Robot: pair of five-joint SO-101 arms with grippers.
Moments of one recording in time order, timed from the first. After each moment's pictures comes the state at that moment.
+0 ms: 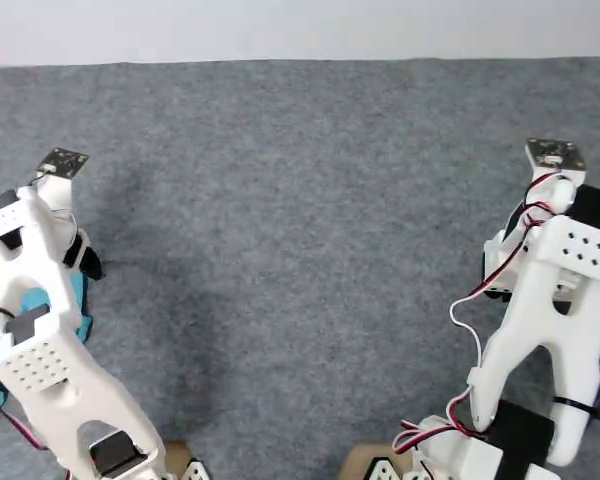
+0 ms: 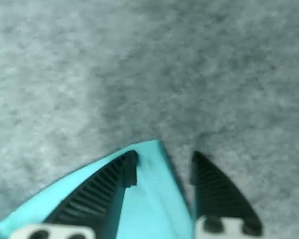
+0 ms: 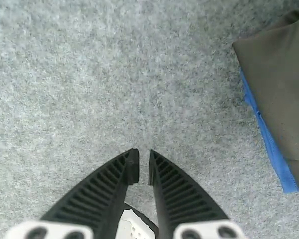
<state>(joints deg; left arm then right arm) -33.7 36.9 -9.7 72.4 -35.9 20.4 -11.7 4.6 100.4 15.4</state>
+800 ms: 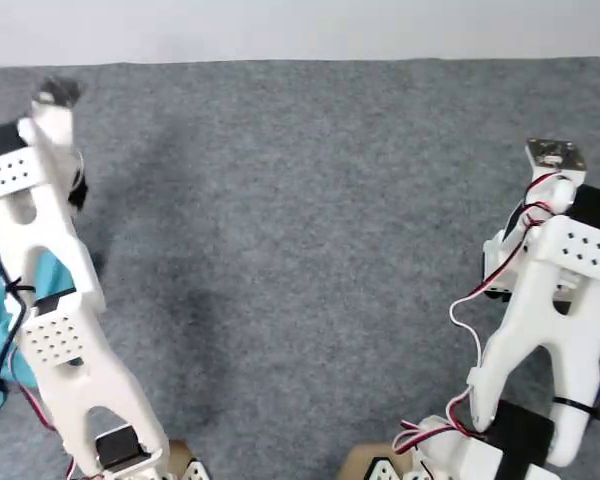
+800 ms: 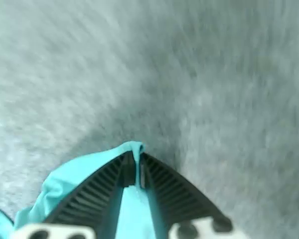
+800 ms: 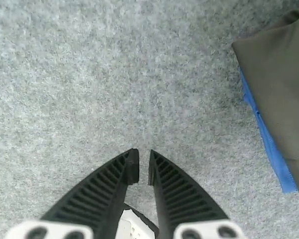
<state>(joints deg) -25.1 41.8 -53.7 98.8 -22.2 20.4 -12.8 4.6 100.4 15.4</state>
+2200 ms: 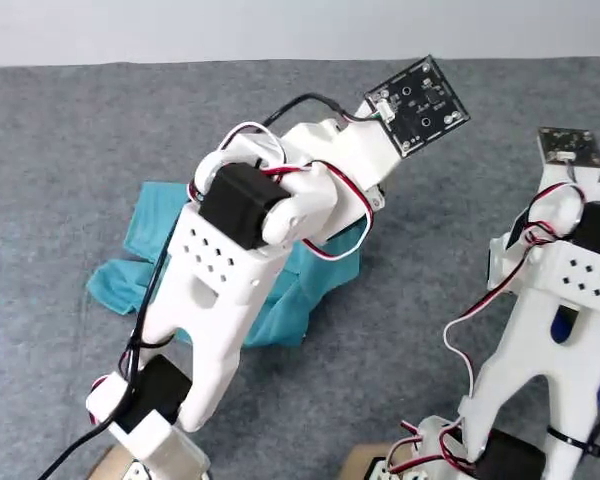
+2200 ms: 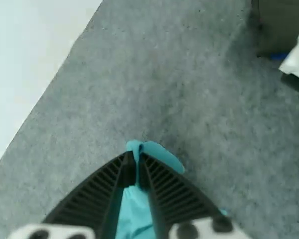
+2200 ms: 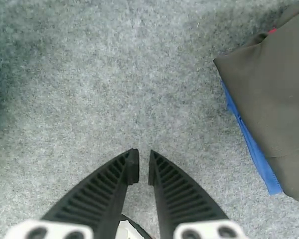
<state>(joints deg) 36.0 8.0 -46.5 97.1 -16.7 20.4 -20.4 4.6 100.5 15.4</state>
